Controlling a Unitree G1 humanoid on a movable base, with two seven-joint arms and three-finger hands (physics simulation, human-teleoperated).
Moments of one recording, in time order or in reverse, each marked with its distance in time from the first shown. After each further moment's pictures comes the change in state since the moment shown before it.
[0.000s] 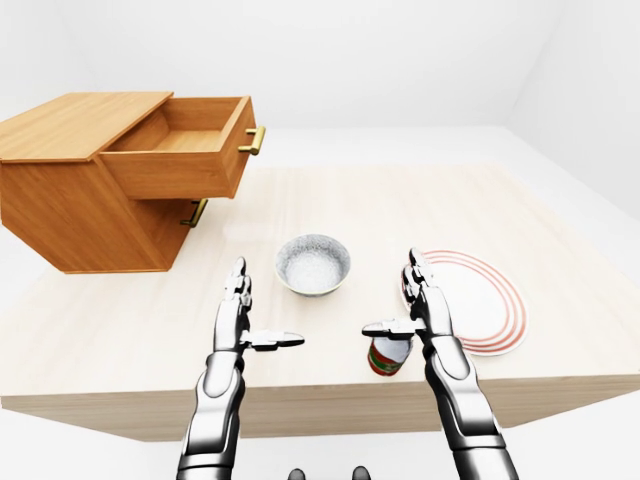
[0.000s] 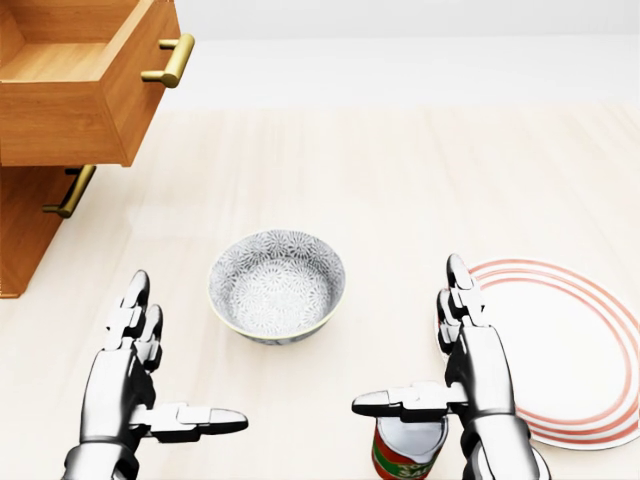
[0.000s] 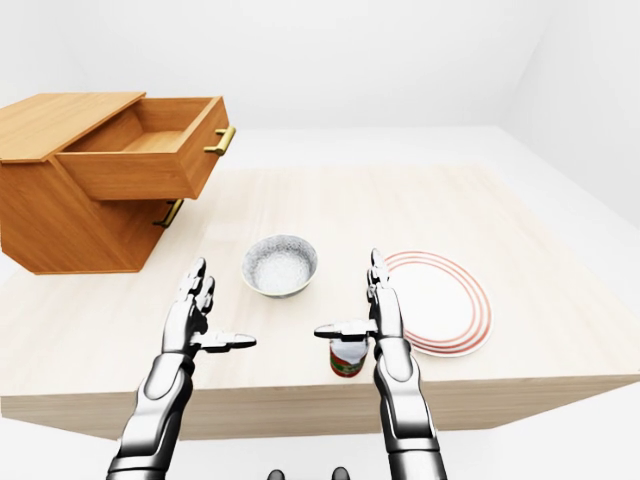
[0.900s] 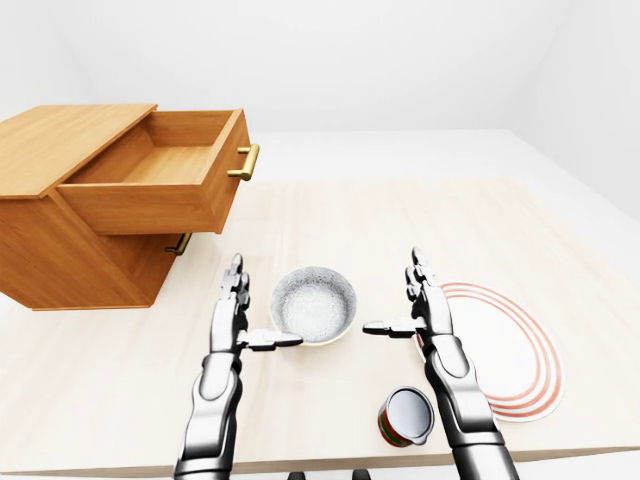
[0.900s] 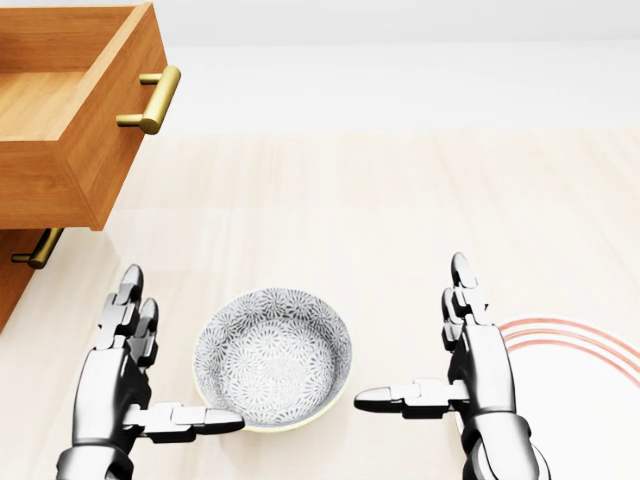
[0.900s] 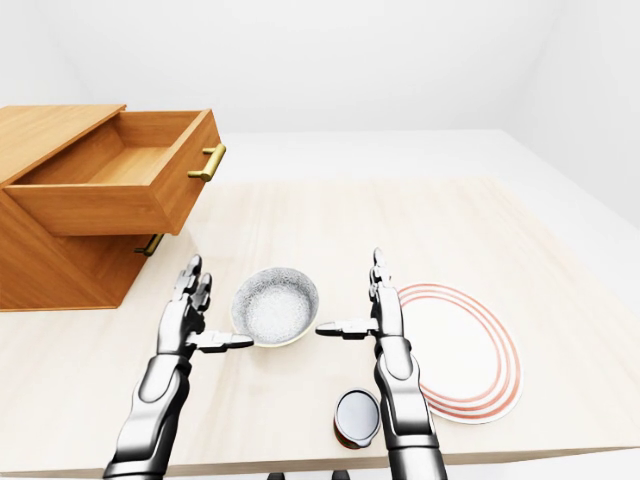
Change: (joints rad) left arm 0.018 0.001 0.006 -0.040 -0.017 -0.019 -0.013; right arm -0.013 -0.002 -0.007 0.027 -0.002 -0.018 -0.018
